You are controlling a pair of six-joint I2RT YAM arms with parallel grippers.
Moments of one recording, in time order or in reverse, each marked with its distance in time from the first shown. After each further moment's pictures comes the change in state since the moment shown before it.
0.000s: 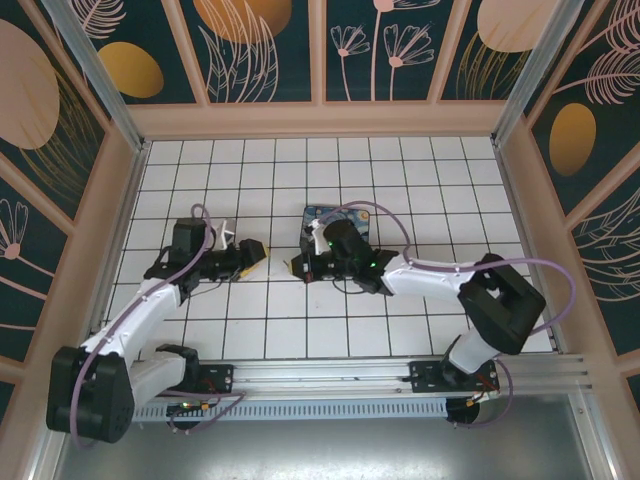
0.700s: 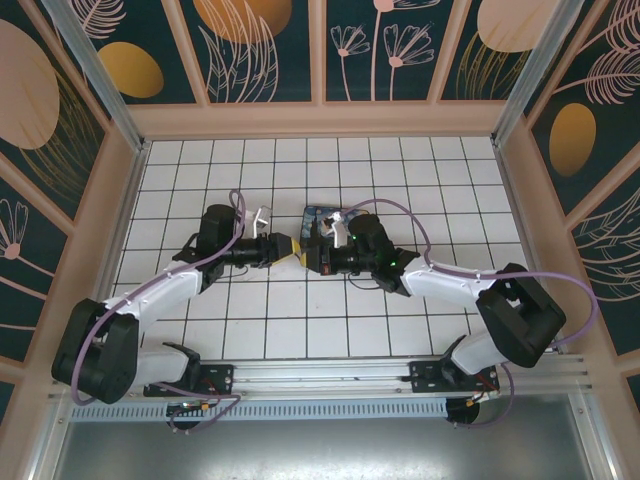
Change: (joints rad) left arm -0.165 0.194 0.074 0.275 0.080 -0.047; right arm -0.094 -0.094 -0.095 0.084 -0.139 0.070
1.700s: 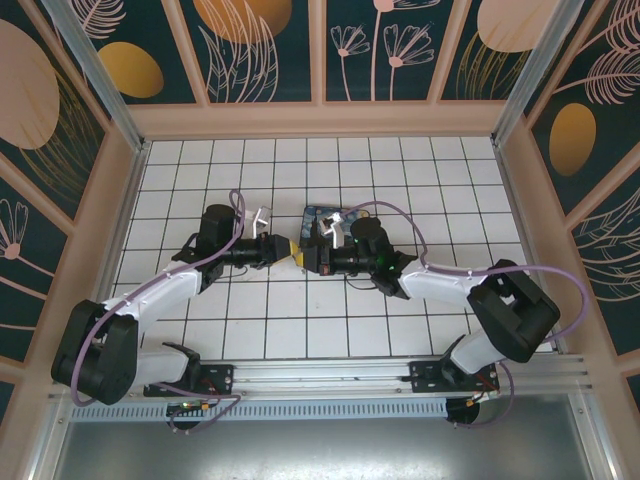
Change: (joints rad) left arm 0.000 -0.010 0.000 -0.002 0.016 0.007; right arm 0.000 0.037 -0.042 0.190 -0.058 0.071
